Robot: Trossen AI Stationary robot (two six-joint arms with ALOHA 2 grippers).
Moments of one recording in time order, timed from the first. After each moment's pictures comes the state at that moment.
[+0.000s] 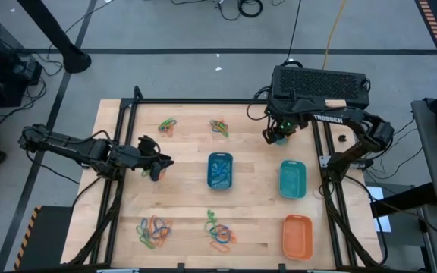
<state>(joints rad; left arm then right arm) -0.22 0.70 0.56 -0.43 -0.34 -0.85 -0.63 1.52 0.95 -0.88 0.08 0.52</state>
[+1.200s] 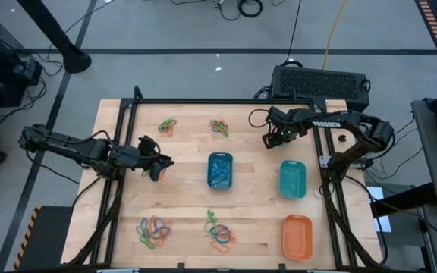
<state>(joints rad) -0.22 0.70 0.56 -0.43 -0.33 -0.85 -0.60 1.52 0.78 -0.67 0.08 0.62</state>
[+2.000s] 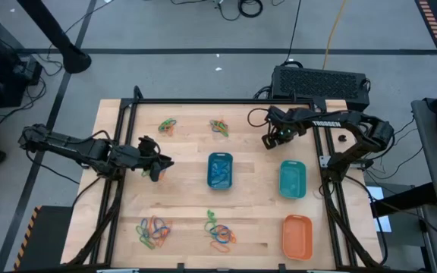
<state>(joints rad) -0.22 0.70 0.56 -0.44 -0.33 -0.86 -0.60 1.52 0.81 -0.70 0.05 0.57</state>
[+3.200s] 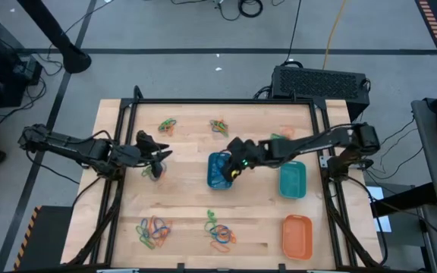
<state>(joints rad) -0.21 0.71 0.56 -0.45 -0.58 -0.49 0.04 1.67 1.15 -0.30 0.19 0.75</state>
